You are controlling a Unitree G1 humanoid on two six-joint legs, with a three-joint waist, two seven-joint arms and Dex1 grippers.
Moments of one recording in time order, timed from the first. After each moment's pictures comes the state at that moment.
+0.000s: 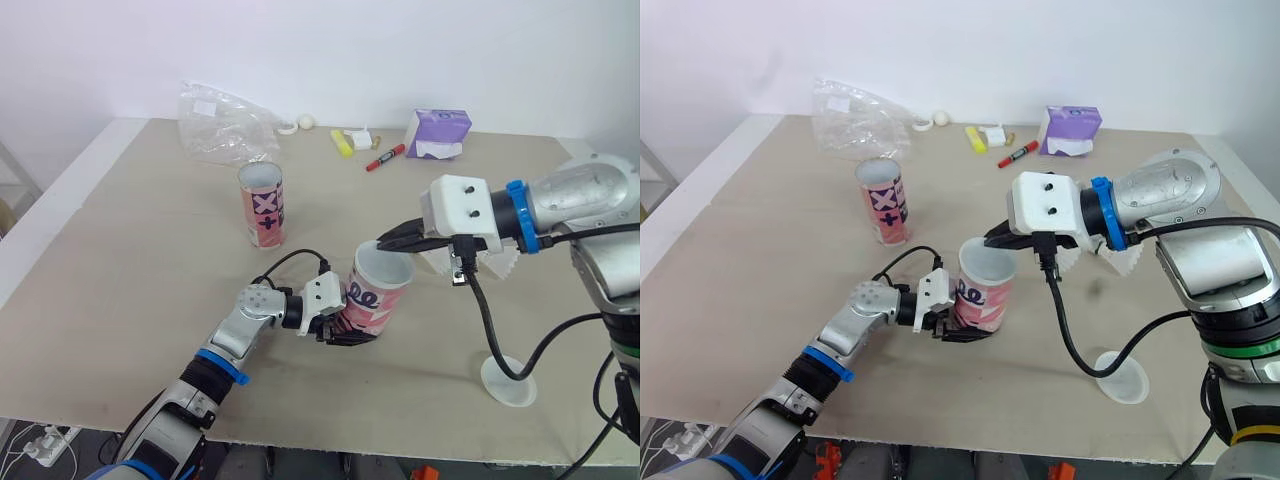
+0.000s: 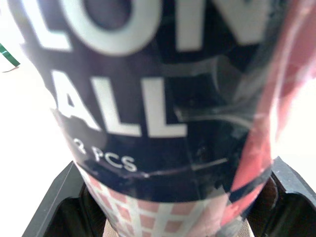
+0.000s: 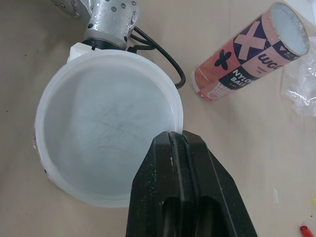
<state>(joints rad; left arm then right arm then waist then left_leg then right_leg) -0.56 0.17 -0.39 0.36 -0.11 -0.01 -1.10 -0.83 -0.98 0.20 -0.30 0.27 0.43 1.32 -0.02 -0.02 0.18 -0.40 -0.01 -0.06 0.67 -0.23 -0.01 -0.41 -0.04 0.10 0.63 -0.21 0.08</state>
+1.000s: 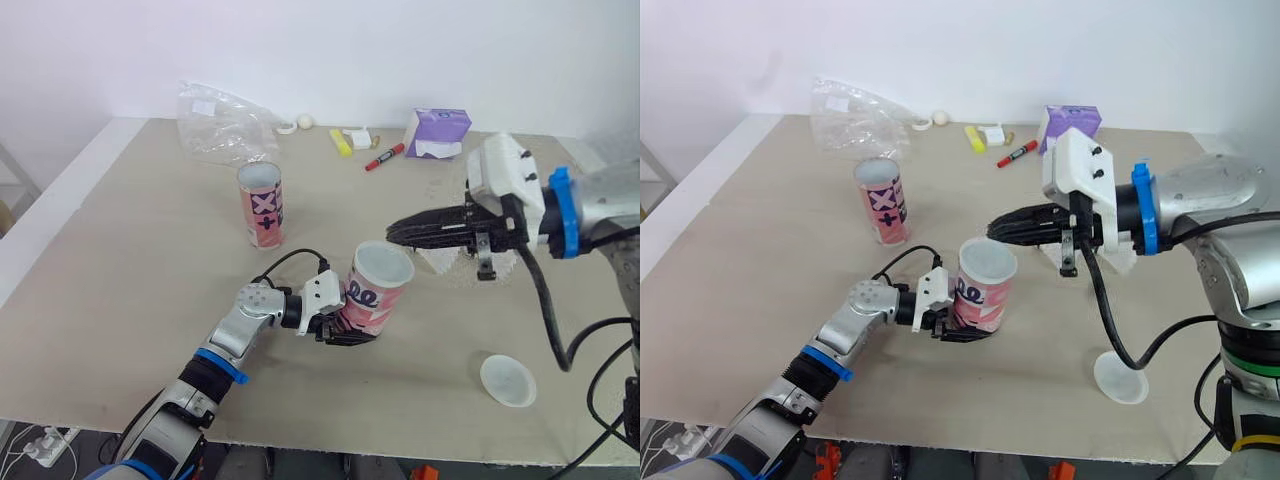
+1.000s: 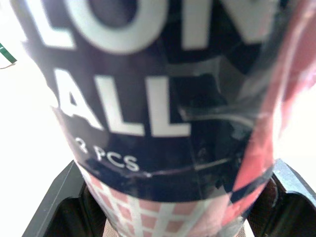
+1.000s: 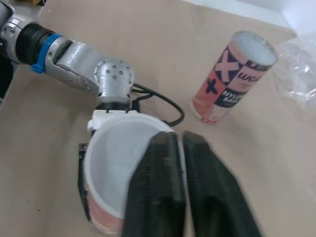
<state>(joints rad) -0.56 0.17 -0.38 0.35 -0.12 0.02 -1.11 -0.74 -0.98 -0.02 -0.42 0.56 0.78 1.20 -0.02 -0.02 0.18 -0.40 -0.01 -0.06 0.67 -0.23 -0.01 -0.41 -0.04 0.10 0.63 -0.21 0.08</state>
